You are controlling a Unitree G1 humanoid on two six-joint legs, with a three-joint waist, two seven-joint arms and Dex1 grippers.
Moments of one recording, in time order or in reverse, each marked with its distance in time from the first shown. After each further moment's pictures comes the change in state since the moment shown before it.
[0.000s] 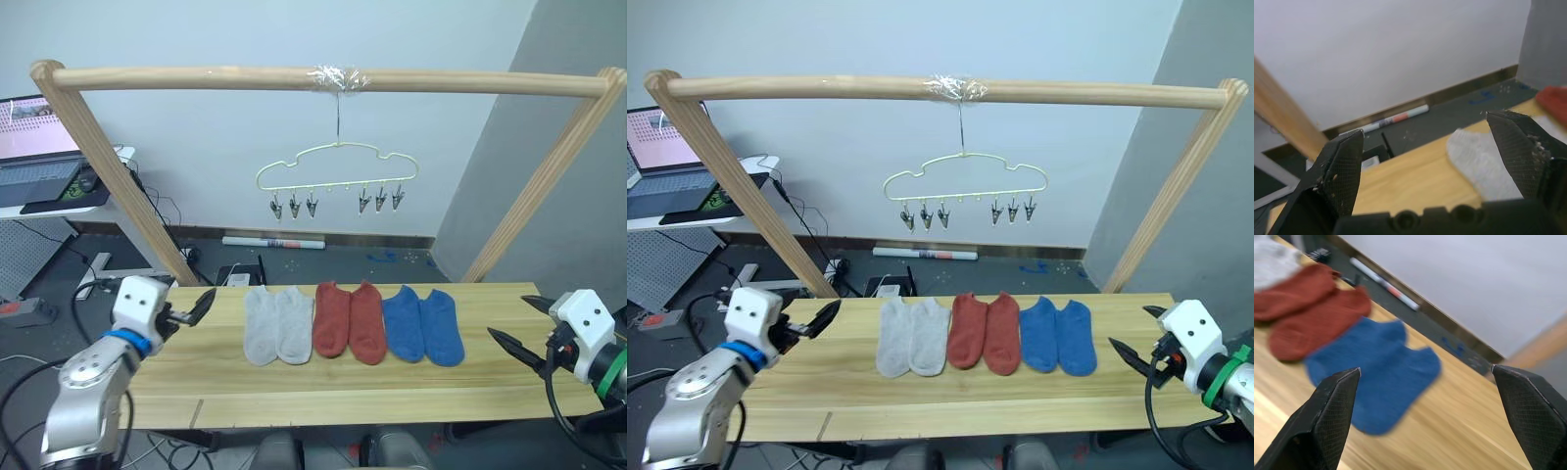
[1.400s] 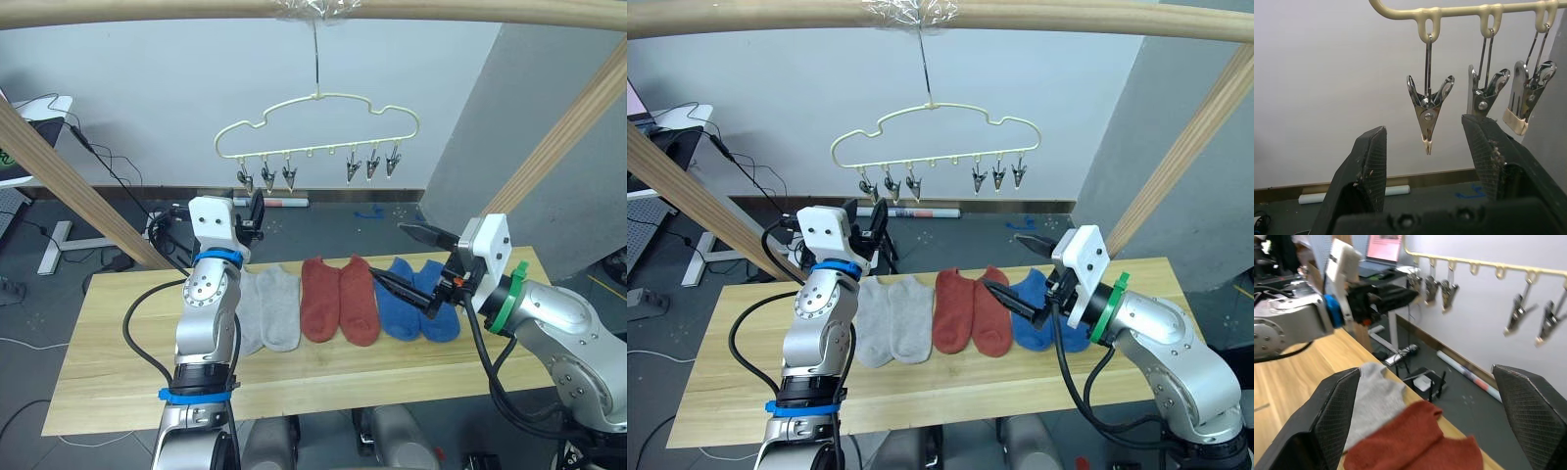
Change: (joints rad) left arm -0.433 -0.327 -0.149 0.168 0.108 -0.232 0.378; right arm -0.564 0.180 0.375 -0.201 0.229 0.232 -0.175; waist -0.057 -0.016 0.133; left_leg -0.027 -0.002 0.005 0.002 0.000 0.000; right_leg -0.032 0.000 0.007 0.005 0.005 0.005
